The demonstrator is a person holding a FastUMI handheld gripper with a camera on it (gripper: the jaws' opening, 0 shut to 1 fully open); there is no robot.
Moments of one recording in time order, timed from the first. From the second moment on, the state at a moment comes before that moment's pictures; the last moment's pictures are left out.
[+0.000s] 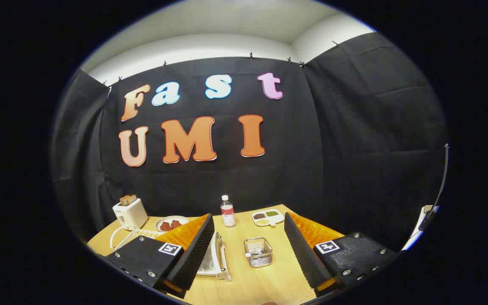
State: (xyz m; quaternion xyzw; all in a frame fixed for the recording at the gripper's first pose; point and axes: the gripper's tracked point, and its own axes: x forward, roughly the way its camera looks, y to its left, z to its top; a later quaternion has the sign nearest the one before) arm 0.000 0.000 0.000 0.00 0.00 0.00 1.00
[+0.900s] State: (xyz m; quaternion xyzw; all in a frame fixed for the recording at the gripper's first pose) arm 0.001 0.041 -0.001 0.01 0.04 0.05 1.00
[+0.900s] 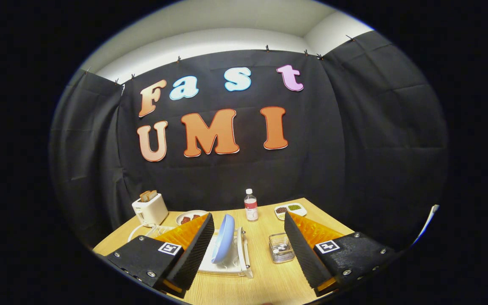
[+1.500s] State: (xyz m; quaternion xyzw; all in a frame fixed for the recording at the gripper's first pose) arm 0.045 0.094 -0.039 0.02 0.09 0.08 0.99
